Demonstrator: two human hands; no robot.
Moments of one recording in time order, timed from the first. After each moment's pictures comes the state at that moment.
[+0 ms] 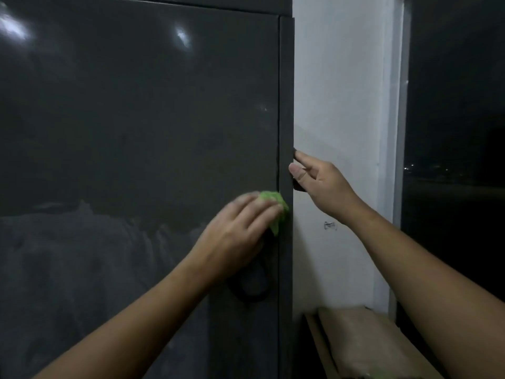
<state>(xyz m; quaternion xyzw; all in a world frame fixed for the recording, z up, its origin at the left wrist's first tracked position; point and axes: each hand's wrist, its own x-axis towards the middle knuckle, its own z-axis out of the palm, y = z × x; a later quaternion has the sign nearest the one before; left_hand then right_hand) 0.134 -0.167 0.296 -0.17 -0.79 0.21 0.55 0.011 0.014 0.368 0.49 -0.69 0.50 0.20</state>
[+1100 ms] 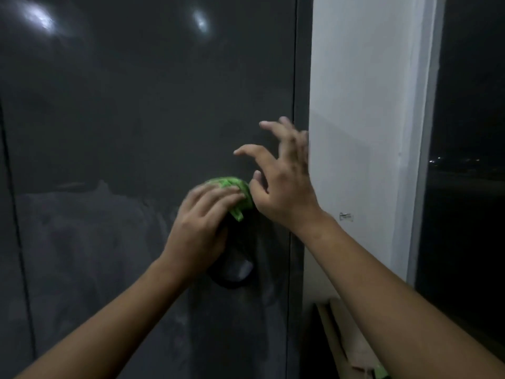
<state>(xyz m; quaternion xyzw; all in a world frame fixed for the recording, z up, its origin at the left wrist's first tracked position) 0.178 -0.205 0.277 -0.07 -0.79 0.12 0.59 0.065 -0.061 0.339 0.51 -0.59 0.32 0.54</state>
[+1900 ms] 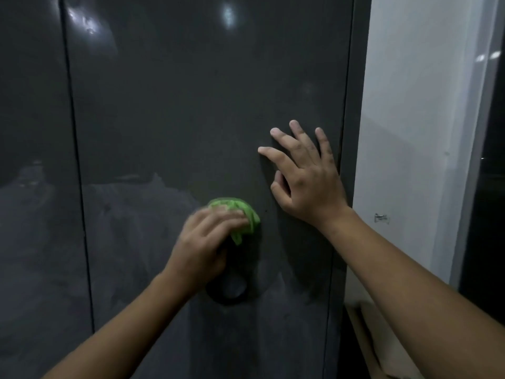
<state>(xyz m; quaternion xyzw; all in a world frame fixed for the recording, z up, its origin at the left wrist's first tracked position) 0.224 -0.256 0.244 -0.08 -0.80 0.11 0.58 0.059 -0.094 0.338 0.50 -0.57 0.18 0.63</state>
